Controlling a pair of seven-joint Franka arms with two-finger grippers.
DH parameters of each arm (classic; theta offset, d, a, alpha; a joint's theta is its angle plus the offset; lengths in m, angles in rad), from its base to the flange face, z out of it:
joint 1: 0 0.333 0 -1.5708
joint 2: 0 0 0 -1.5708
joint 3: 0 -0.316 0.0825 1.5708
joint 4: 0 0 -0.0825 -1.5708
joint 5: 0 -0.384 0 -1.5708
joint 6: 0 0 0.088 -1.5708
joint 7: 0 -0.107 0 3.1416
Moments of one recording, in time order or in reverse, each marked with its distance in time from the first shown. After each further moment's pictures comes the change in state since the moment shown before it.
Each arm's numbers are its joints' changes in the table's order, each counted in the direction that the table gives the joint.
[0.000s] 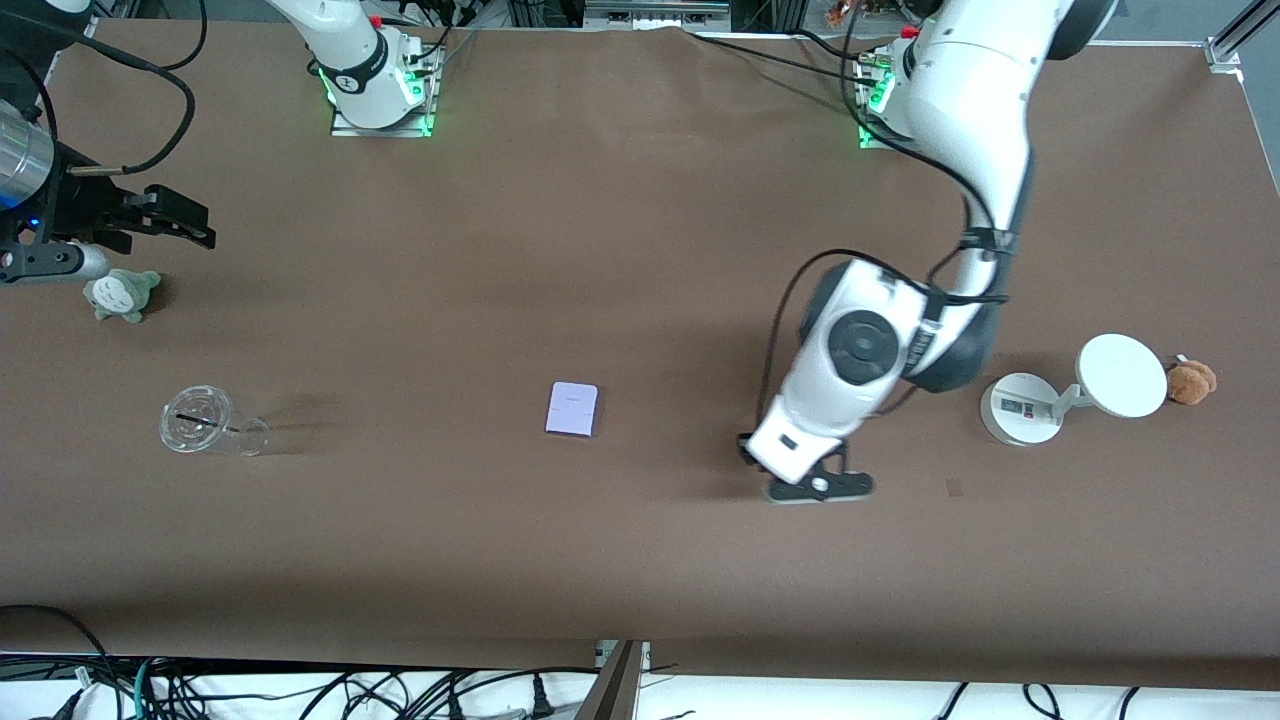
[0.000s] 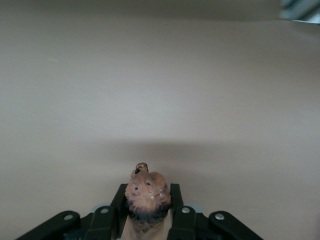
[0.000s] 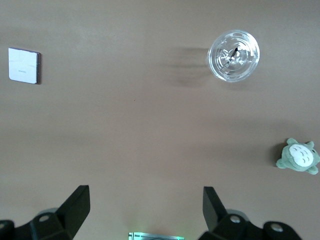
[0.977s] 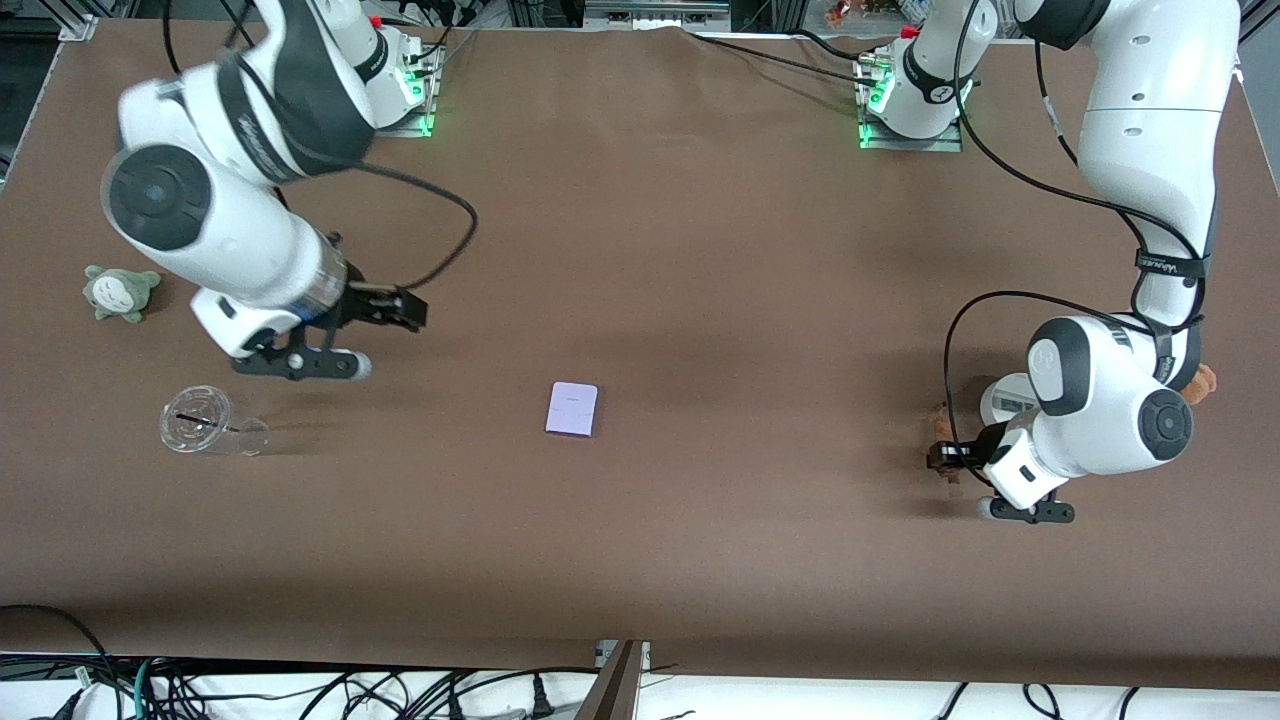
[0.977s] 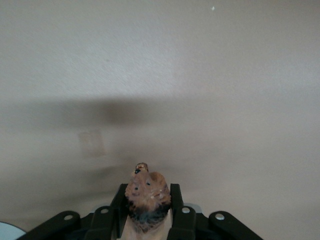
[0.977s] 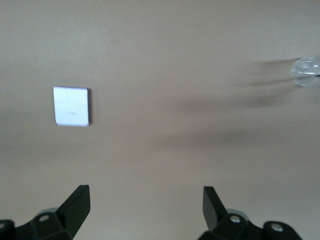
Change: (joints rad) left arm 0.385 -0.020 0.059 0.215 0.213 0.001 -0.547; right arm 0.320 0.331 -0.007 -0.145 -0.004 0.214 -0.475
